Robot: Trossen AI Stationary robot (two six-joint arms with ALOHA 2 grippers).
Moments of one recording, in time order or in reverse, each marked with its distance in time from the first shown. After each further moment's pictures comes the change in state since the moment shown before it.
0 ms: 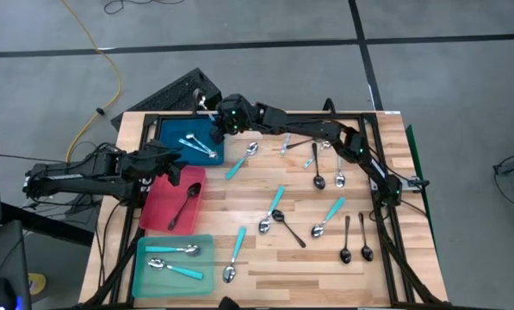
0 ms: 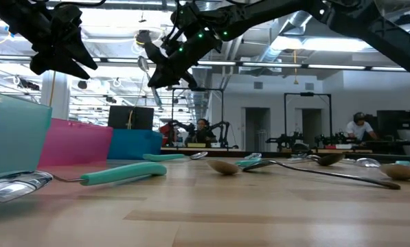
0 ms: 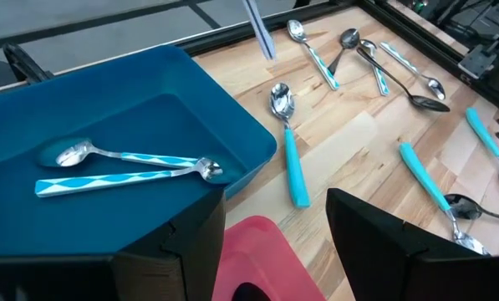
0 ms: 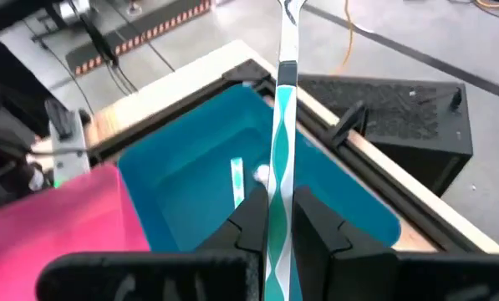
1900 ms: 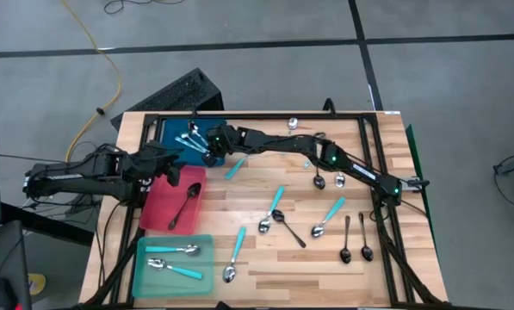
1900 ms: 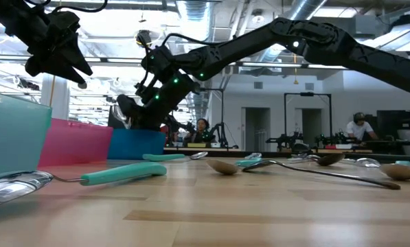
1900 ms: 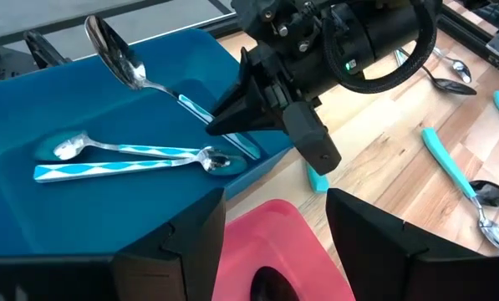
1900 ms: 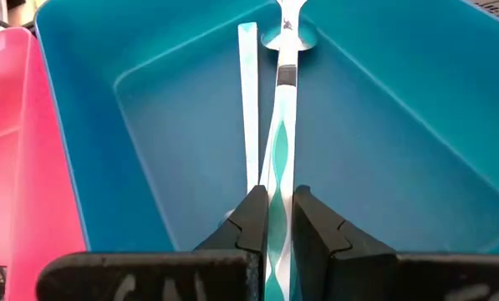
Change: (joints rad) left arm 0.000 0.000 0.000 -0.065 -0.011 -0.007; right arm 0.054 0.338 0.189 -0.035 0.015 0.005
